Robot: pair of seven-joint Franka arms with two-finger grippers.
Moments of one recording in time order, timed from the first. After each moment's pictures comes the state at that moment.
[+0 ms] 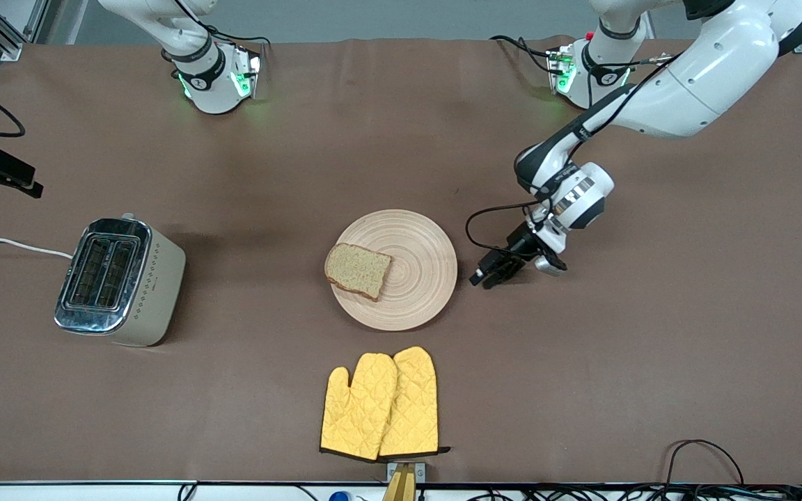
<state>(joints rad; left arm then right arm) 0.24 0.74 -0.71 -1.98 -2.53 2.89 1.94 -0.03 0.02 -0.05 -1.55 0.02 1.54 -0.08</state>
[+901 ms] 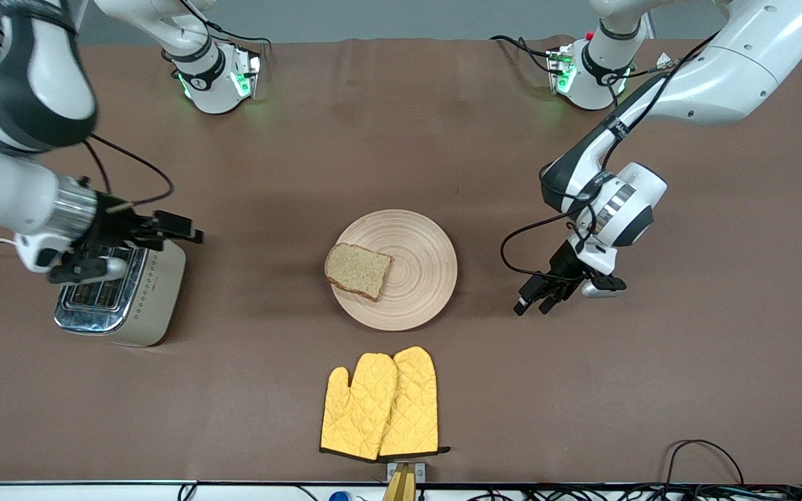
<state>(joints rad) 0.31 0.71 -0.81 -1.75 -2.39 3.28 1.94 0.17 0.19 -0.04 -1.73 0.41 1.84 -0.01</state>
